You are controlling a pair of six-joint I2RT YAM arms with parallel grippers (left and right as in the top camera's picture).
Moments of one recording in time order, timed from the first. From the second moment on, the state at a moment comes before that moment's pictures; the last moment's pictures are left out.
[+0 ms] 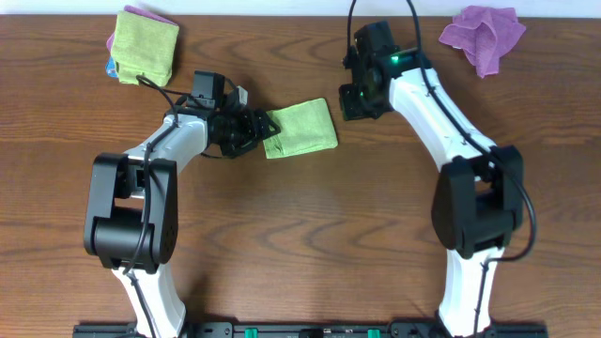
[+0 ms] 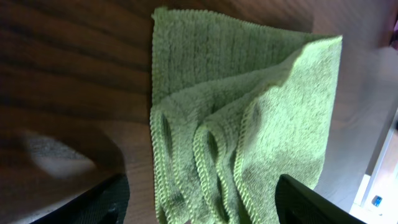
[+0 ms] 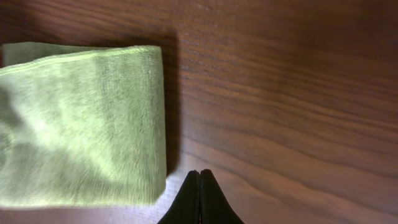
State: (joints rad) left arm -0.15 2.01 1.23 -0.37 0.62 -0.54; right arm 0.31 2.16 1.80 -0.90 -0.11 0.14
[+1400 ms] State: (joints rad) left arm -0.15 2.02 1.23 -0.36 0.61 -0.57; right arm 0.40 2.30 1.80 -0.79 -0.26 0.22
